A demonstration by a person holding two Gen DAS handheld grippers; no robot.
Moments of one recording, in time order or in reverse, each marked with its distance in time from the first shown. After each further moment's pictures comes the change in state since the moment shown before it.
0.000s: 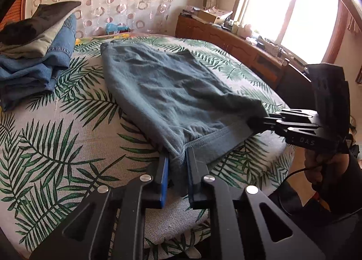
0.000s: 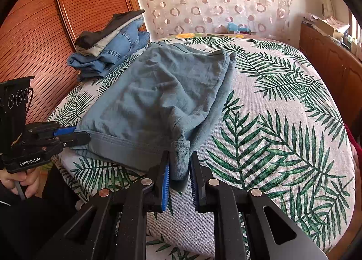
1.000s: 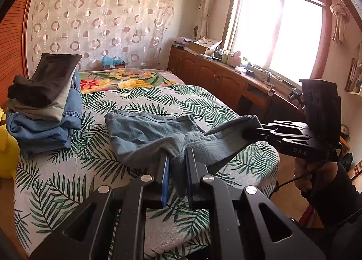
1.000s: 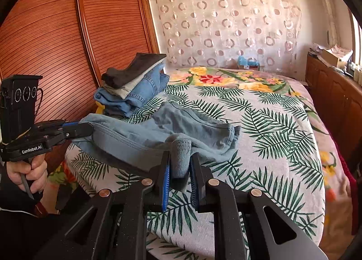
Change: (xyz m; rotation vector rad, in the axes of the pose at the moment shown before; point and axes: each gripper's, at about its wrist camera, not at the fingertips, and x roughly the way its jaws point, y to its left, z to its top) left arm -0.063 -0.005 0.053 0.041 -0.184 -0.023; right arm -0.074 0.012 0.032 -0.069 -0.183 0.040
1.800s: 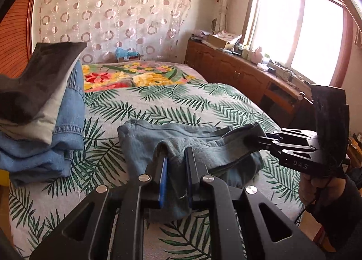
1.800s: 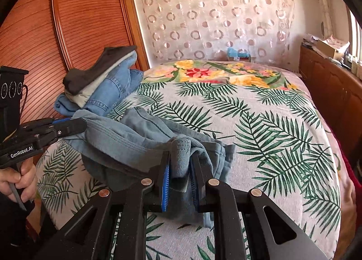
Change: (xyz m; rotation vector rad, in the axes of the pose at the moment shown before) left arm 0.087 0.049 0.029 -0.039 0.050 0.095; right arm 0.111 -0.029 0.033 0.041 0.049 -0.055
